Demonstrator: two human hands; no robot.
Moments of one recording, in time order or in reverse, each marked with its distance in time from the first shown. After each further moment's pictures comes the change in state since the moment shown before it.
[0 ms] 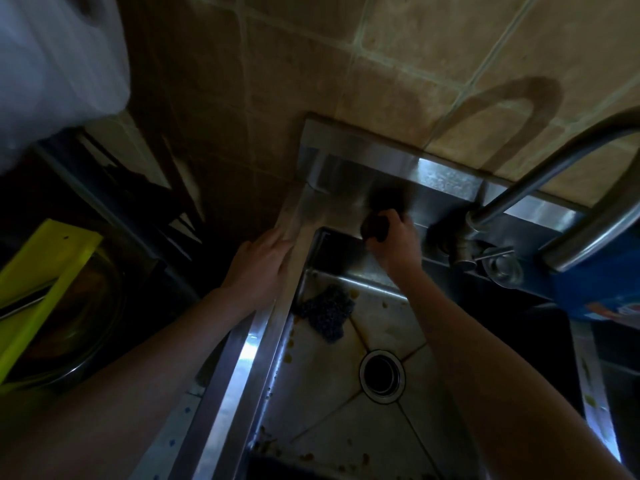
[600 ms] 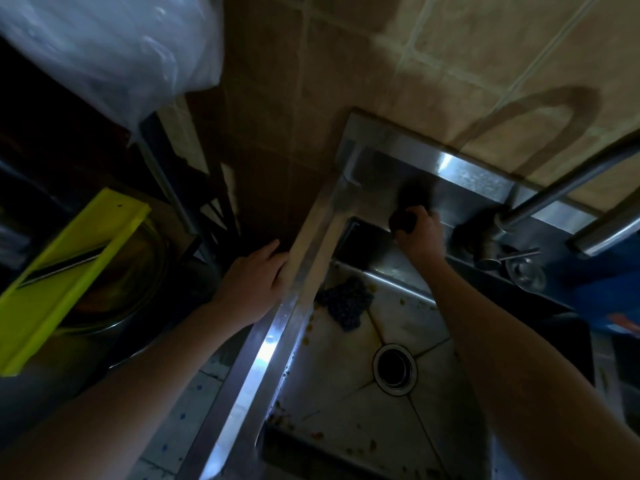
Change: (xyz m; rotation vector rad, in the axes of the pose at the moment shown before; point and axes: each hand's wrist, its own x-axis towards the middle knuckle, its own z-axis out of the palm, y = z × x) left_hand -0.085 -0.019 -0.005 -0.005 -0.025 -0.156; right_hand -0.005 -0.004 -0.001 -0.042 -0.003 0.018
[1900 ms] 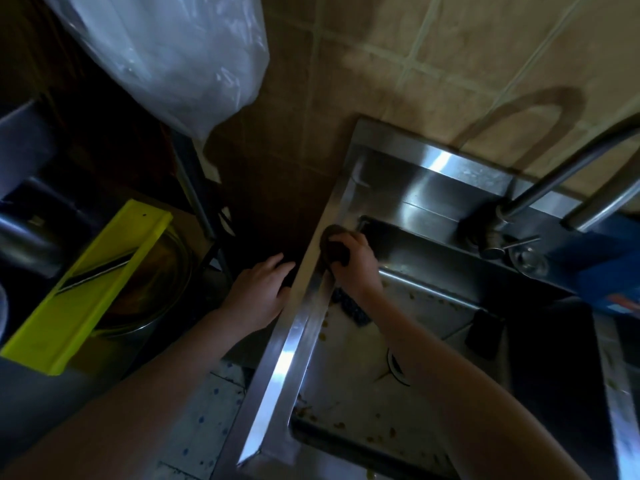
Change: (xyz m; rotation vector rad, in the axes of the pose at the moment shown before) left_hand -0.034 -0.019 -0.013 -0.105 -0.088 0.001; right_hand -0.112 -0.086 0.055 0.300 -0.150 -0.293
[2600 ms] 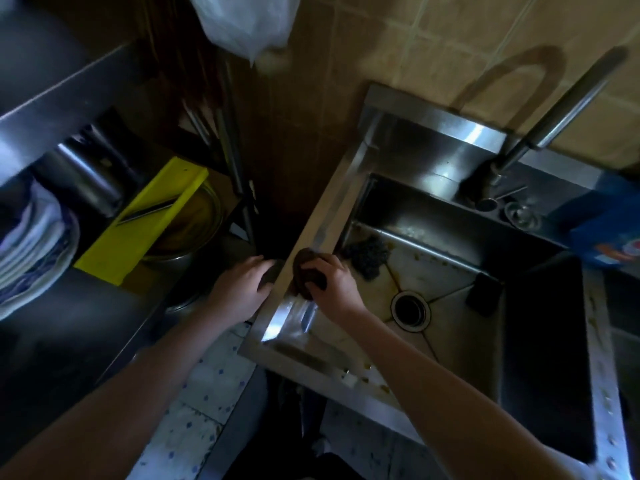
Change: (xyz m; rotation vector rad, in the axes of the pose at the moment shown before) left_hand -0.143 -0.010 0.033 -0.040 0.048 -0.159; right_hand -0.171 -0.030 0.031 0.046 -0.181 -0.153
